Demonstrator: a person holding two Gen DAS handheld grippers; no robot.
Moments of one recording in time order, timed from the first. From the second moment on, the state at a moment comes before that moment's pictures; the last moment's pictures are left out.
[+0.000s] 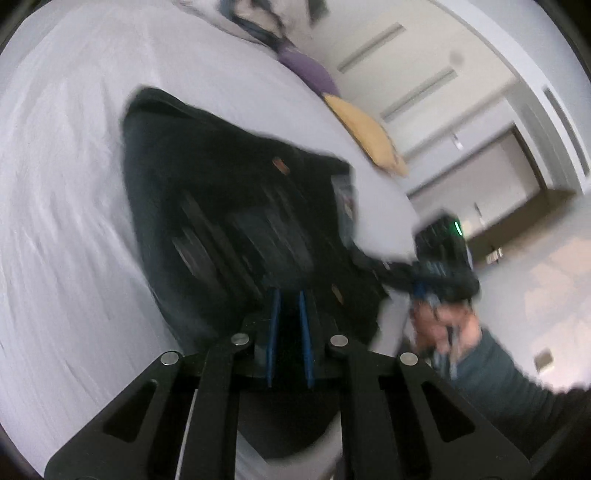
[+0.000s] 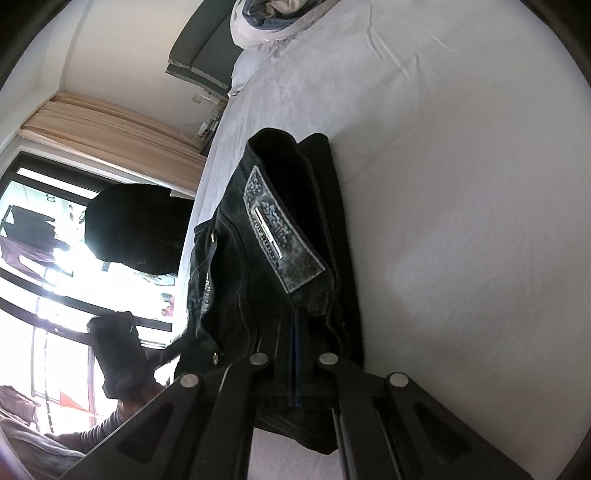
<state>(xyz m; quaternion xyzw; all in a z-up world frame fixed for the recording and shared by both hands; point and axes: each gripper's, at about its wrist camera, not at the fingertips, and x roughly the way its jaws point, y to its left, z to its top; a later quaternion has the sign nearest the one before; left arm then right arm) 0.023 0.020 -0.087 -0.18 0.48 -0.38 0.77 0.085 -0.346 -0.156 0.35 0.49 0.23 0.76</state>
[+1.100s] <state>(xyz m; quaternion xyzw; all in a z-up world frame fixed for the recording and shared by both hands) 0.079 0.052 -0.106 -0.20 0.53 -0.29 0.77 0.135 -0.356 -0.141 0.32 0.52 0.22 0.76</state>
